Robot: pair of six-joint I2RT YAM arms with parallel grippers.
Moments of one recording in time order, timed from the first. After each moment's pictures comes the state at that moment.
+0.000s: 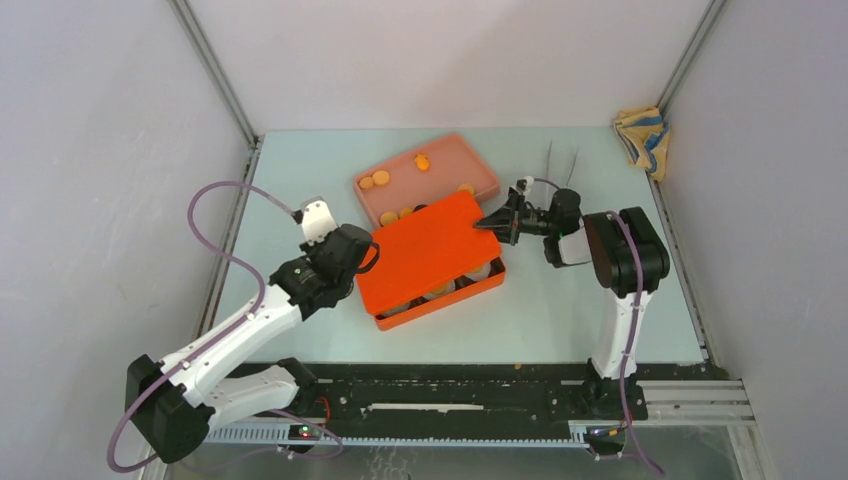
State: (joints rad) left arm -0.68 1.02 0.83 -0.64 -0.85 -0.83; right arm 0.18 2.05 0.86 1.19 -1.20 1.64
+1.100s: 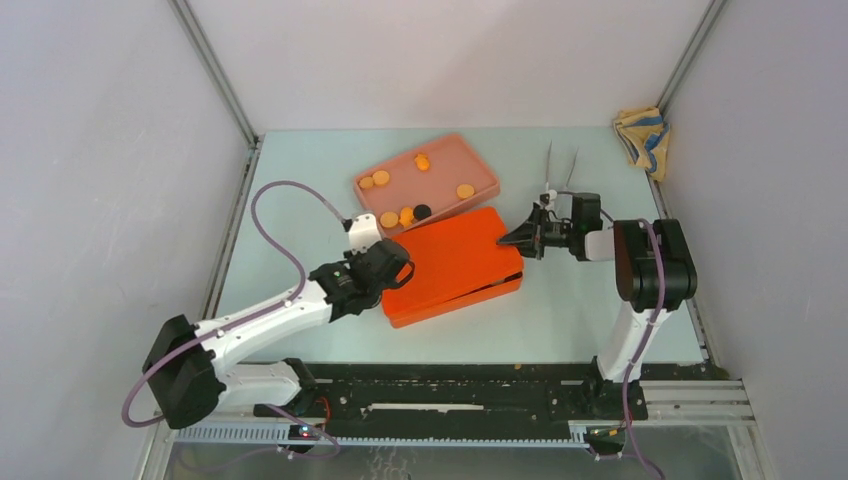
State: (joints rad) left arm -0.86 1.17 0.81 -0.55 -0.70 -0.86; right arm 0.01 1.90 0.83 0.41 -1.27 1.03
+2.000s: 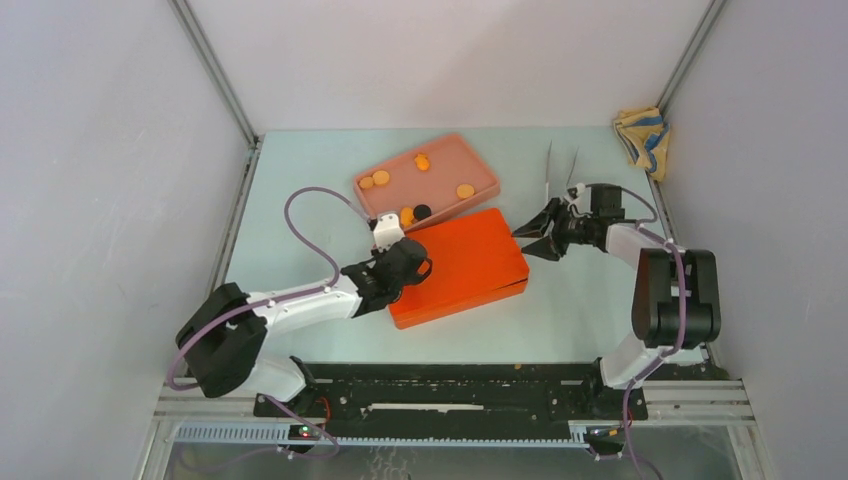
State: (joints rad) left arm -0.87 1.41 0.75 -0.14 -0.59 -0.86; right arm -0.06 1.68 0.88 -0.14 -0.97 0.73
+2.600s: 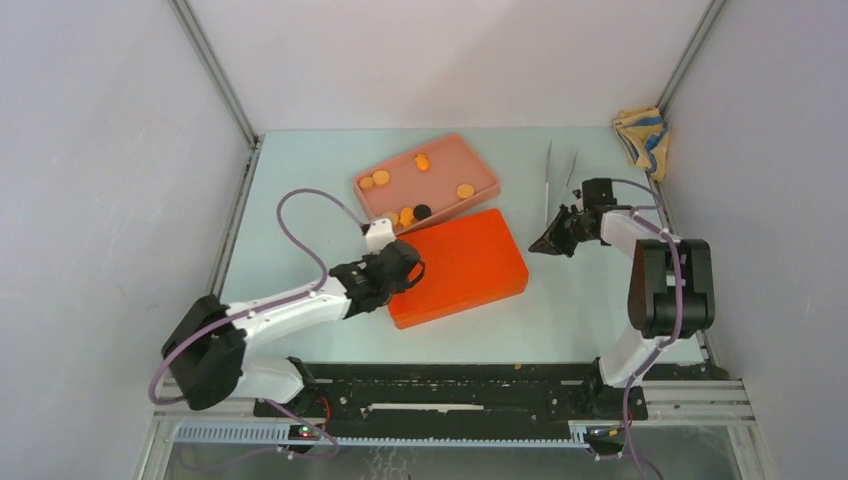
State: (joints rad) left arm -0.86 1.35 0.77 -0.26 -0.53 -0.87; right arm -0.02 1.67 1.01 -0.41 -0.51 0.62
